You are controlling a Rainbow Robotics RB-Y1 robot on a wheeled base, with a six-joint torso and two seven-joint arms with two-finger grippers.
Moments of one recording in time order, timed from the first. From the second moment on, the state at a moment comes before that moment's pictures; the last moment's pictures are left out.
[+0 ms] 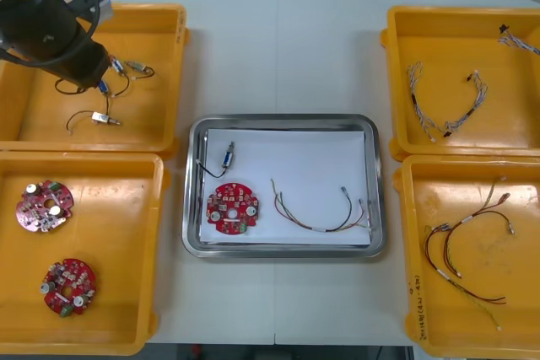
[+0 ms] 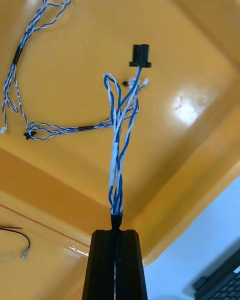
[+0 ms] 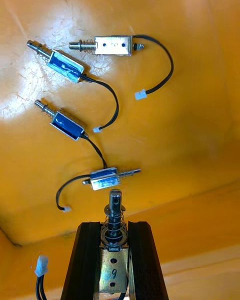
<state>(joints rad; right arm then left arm) -0.83 -0.73 -0.24 -1.49 -0.51 1.91 2.23 -0.89 0.74 -0.17 -1.42 0.69 1.76 -1.60</state>
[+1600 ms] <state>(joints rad) -0.74 -0.69 0.24 -2.12 -0.82 1.92 1.93 -0.83 0.68 -0.17 -1.74 0.68 1.89 -1.32</state>
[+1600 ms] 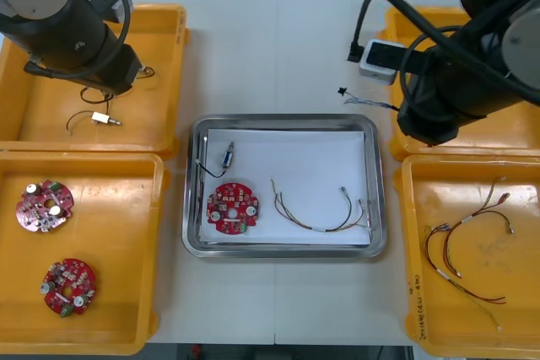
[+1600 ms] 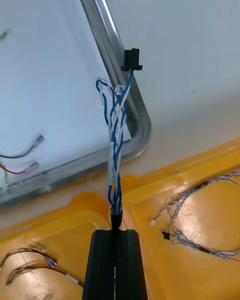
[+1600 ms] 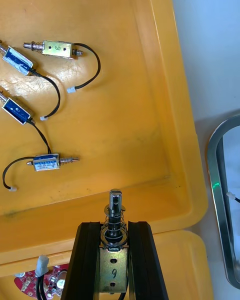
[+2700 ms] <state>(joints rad) -0.82 -0.55 0.60 -1.89 -0.71 1.72 2.12 -0.83 0.68 -0.17 -1.76 0.71 1.89 -1.31</state>
